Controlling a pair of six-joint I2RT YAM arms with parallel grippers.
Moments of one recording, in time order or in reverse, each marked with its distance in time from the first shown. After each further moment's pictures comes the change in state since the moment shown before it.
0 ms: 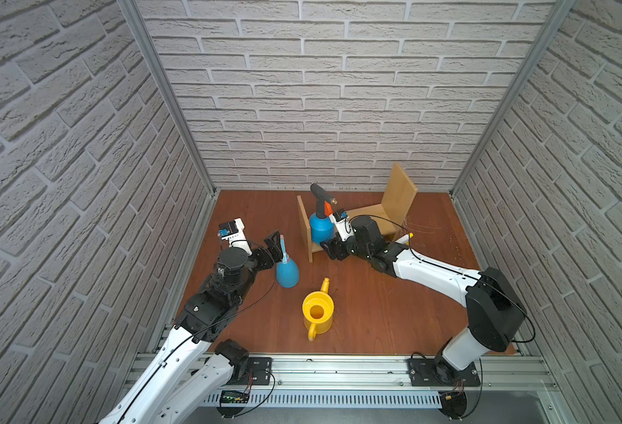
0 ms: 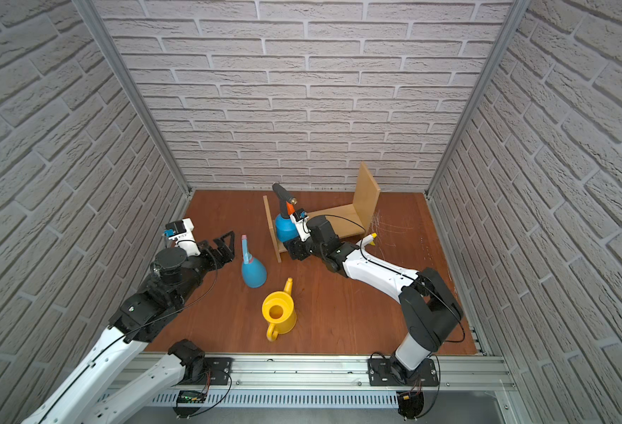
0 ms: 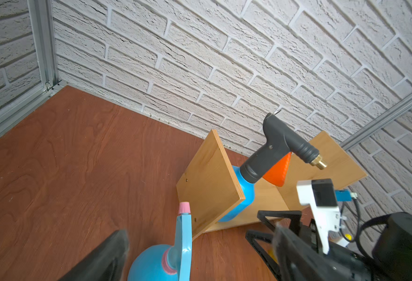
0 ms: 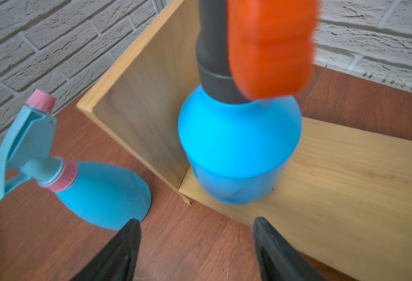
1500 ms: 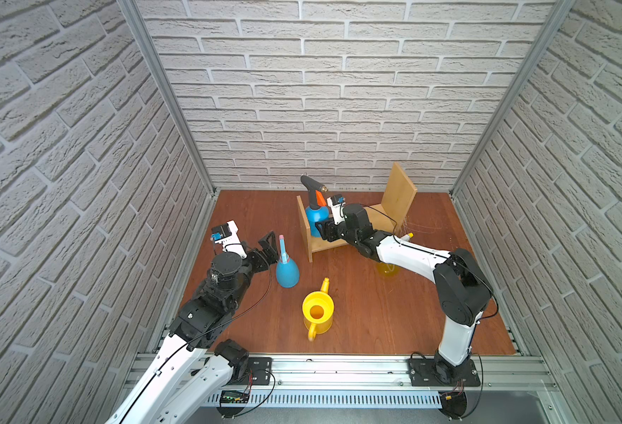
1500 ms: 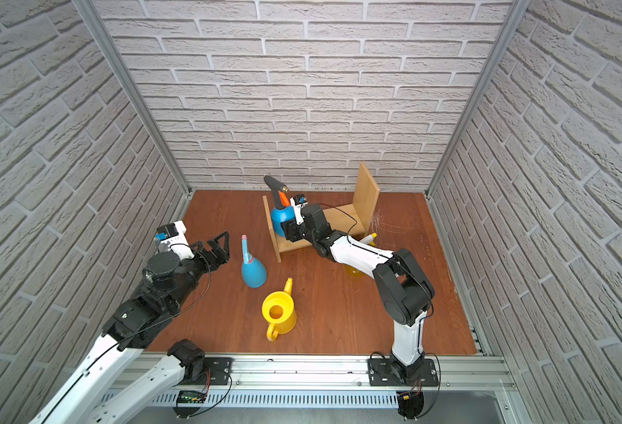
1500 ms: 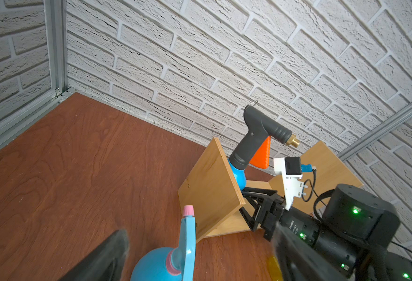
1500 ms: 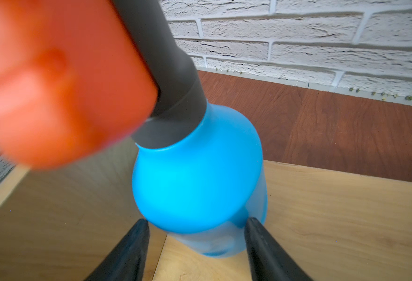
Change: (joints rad) left arm 0.005 -0.024 -0.005 -0.010 -0.023 -0.003; right arm -0.037 0.229 0.190 0.113 0.018 0.094
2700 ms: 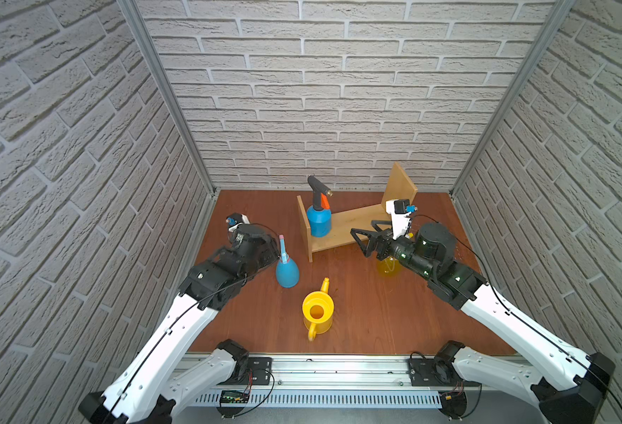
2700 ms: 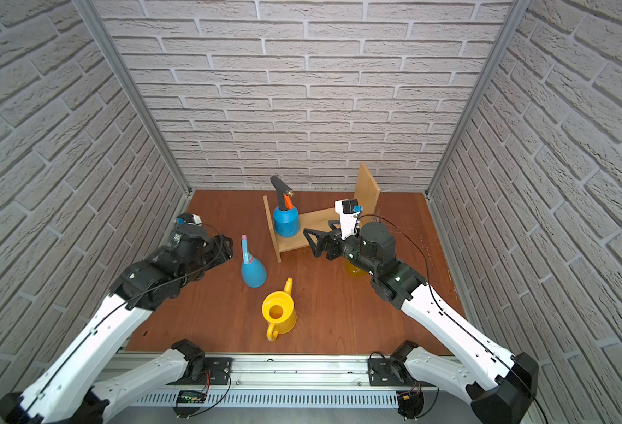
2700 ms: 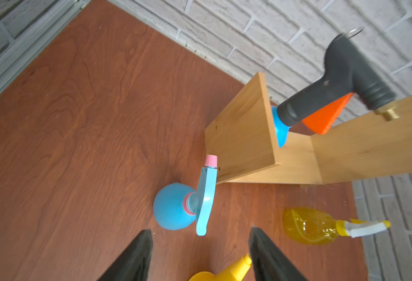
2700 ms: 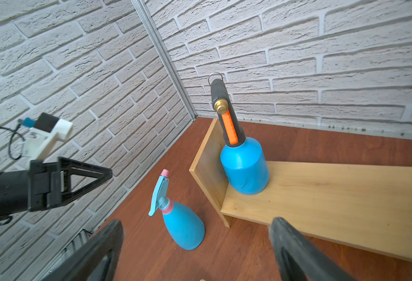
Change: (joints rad) left arm 0.001 0.369 0.380 -0.518 0.060 -0.179; right arm 0.001 -0.844 -0.351 -0.214 -0.080 0.153
